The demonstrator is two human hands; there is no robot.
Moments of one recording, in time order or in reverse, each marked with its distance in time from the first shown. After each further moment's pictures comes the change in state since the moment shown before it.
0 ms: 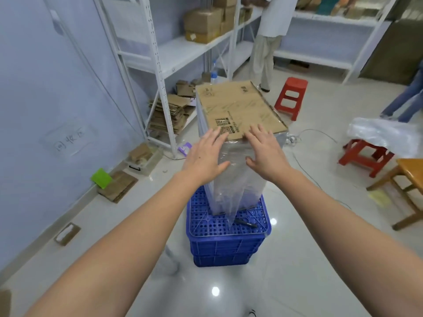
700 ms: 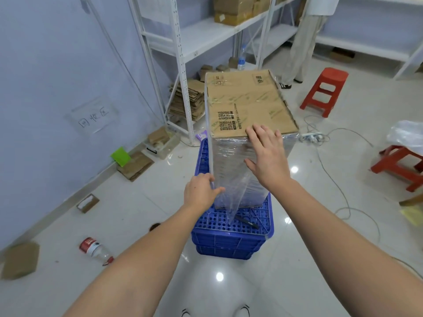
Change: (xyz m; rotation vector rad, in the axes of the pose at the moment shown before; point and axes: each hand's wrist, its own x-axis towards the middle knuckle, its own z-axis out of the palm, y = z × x) left_hand -0.047 0.009 0.120 -0.213 -0.101 -0.602; right_hand 0.002 0.028 0.034 0.017 0.213 -0.133
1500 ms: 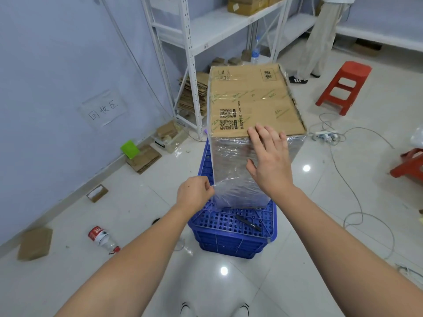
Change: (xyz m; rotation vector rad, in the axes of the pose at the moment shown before) left_hand 0.005 -0.009 -0.002 0.036 -0.037 -0.055; right_hand 0.000 0.009 0.011 0.027 0.065 -0.033
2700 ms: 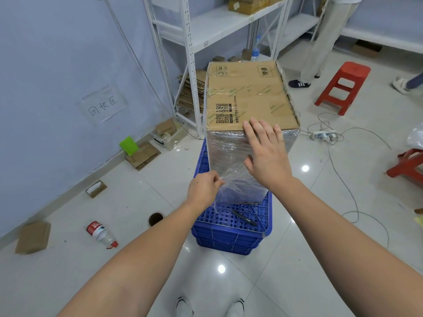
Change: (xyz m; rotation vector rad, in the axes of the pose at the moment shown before) left_hand -0.014 0.035 0.020 -0.155 0.047 0.029; right_hand -0.004 0.005 -0.014 -0.110 -0.153 -0.055
